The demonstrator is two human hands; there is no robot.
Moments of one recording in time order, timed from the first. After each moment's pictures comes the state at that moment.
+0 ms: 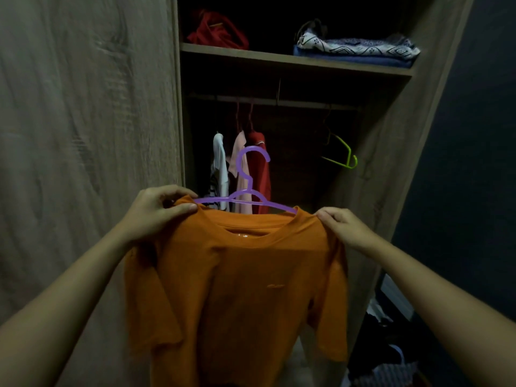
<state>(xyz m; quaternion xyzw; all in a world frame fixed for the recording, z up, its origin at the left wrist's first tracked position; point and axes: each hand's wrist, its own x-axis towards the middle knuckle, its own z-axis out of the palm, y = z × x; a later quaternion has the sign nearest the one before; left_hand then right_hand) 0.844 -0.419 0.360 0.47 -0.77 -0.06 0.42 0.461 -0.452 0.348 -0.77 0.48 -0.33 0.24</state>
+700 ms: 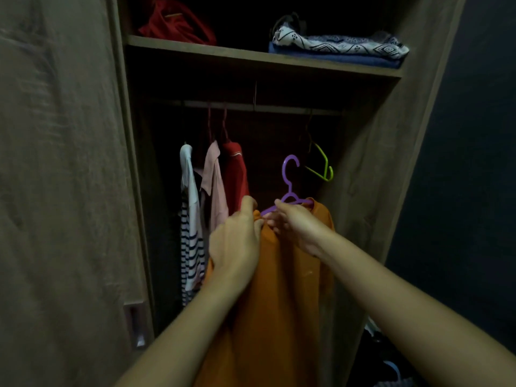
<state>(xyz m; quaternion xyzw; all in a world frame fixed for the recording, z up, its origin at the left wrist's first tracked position) 0.647 -0.487 0.348 0.58 -0.68 0.07 0.44 0.524 -0.528 0.373 -0.53 0.48 -0.46 0.53</state>
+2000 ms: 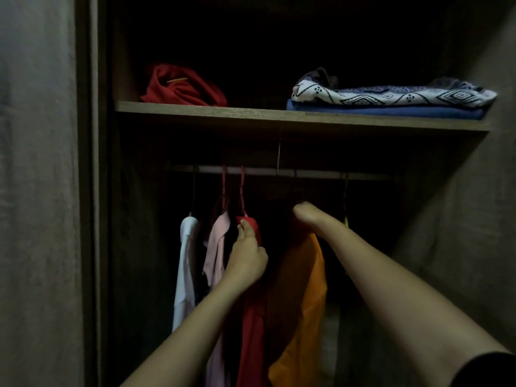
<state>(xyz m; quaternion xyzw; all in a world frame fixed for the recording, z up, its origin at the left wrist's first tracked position) 0.643 -0.704 0.410 0.62 -0.65 -0.10 0.43 0.514 -0.781 0.487 -0.69 0.53 -0.38 0.30</state>
